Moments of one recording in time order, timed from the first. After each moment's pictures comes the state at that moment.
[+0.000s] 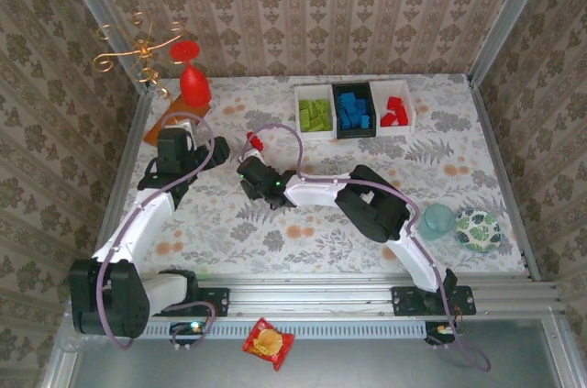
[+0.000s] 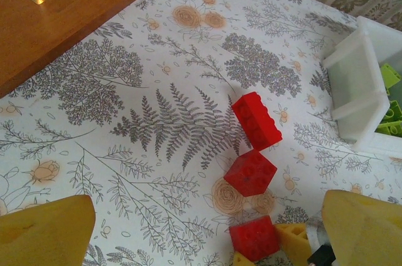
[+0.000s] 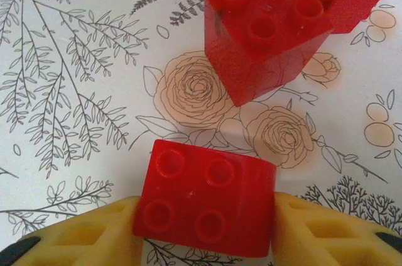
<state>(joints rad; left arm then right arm) -0.14 1.15 0.75 -0.21 0.09 -0.39 0.94 2.29 1.58 -0.12 0.32 0.32</state>
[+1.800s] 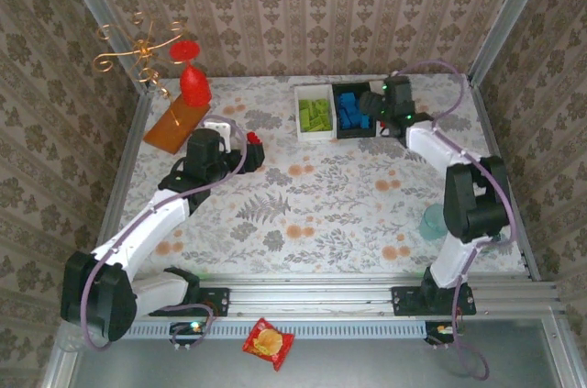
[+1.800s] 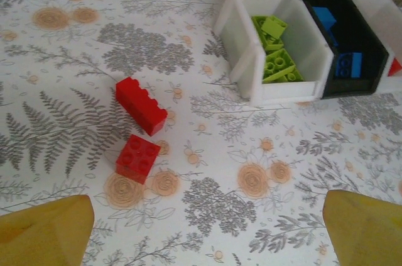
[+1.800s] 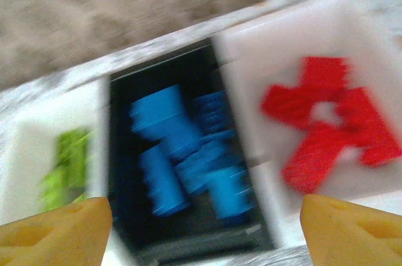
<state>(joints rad) -0.41 1.16 0.77 -0.17 0.07 -0.35 0.24 1.74 1.25 -0.11 0.13 0.44</state>
